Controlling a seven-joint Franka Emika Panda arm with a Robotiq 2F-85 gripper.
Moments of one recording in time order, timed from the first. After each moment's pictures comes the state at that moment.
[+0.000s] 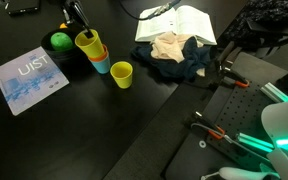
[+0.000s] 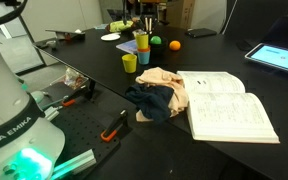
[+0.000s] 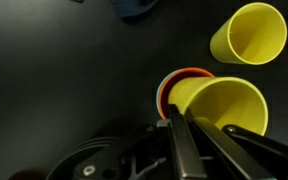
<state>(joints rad) 0.17 0.78 0.16 -1.34 -0.25 1.86 -0.47</state>
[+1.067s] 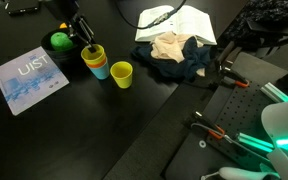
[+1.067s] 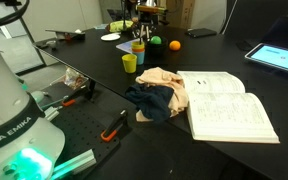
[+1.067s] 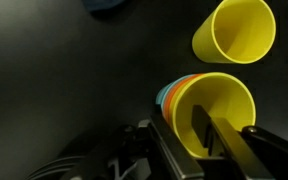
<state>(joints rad) 0.17 0.83 0.17 -1.35 -0.19 1.87 -0.47</state>
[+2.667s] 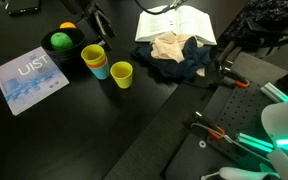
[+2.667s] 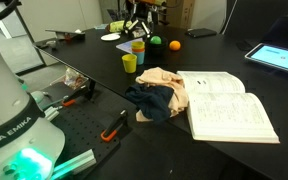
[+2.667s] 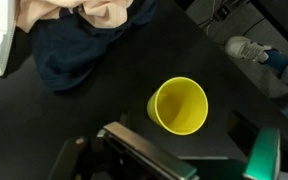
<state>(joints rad) 0.15 0.67 0.17 -1.53 -0.14 1.68 -0.46</state>
